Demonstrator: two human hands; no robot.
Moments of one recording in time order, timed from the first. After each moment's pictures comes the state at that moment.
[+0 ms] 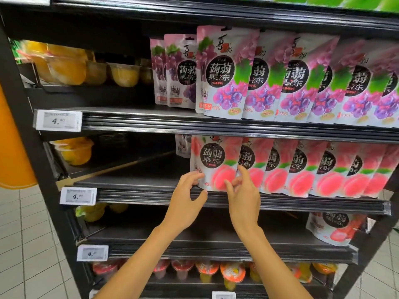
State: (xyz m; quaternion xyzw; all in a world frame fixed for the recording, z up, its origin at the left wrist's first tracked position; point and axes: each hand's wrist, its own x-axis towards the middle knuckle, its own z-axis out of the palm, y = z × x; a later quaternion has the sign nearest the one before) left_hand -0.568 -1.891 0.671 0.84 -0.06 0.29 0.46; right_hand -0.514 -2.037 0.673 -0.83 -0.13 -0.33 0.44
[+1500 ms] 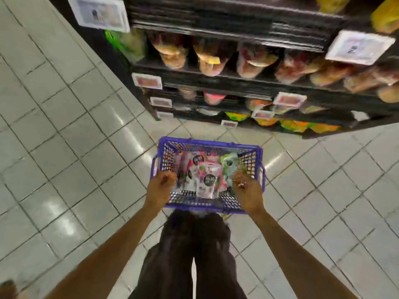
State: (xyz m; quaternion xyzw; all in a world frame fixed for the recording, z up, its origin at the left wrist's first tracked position) left_hand -0.871 -1.809 0.064 0.68 0.42 -0.08 0.60; right_hand -0.774 -2.047 0.075 -0.89 0.04 0.29 0.34
